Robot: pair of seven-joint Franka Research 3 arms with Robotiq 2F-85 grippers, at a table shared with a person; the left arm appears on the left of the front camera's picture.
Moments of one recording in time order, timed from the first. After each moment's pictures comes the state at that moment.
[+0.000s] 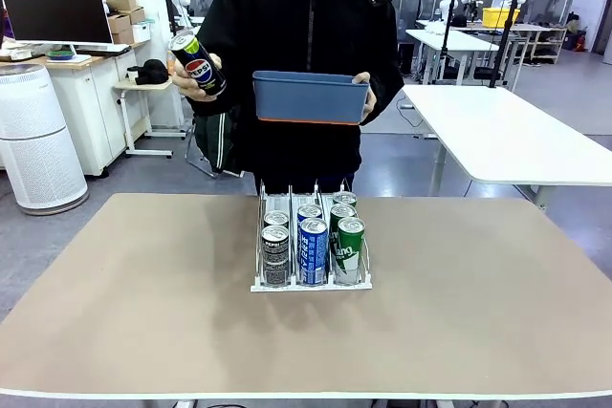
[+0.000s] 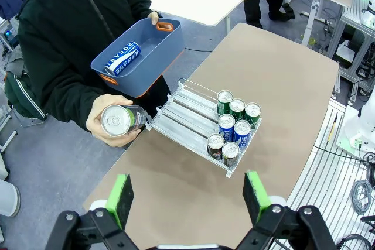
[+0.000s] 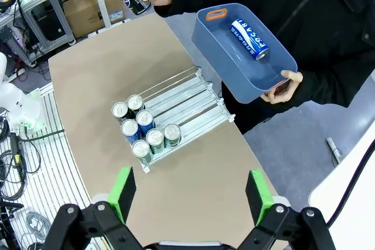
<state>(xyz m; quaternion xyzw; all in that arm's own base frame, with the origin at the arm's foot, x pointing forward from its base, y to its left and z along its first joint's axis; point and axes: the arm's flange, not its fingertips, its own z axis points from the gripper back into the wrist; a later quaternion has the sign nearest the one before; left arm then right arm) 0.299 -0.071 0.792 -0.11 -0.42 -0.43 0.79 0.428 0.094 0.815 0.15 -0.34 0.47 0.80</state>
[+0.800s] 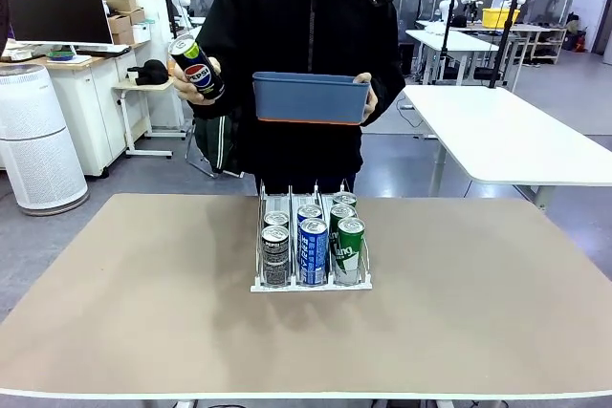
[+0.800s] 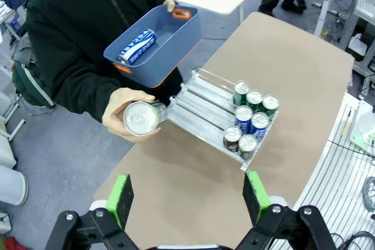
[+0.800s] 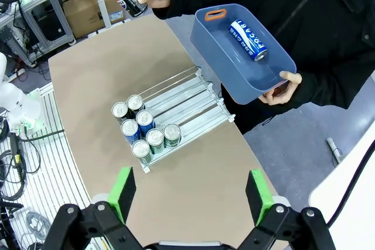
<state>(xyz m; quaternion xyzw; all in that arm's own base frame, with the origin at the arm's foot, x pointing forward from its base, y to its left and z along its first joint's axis) 0.333 -0.070 0.785 -0.08 -0.40 -0.42 0.81 0.428 0.094 0.815 0.15 -0.34 0.47 0.80</state>
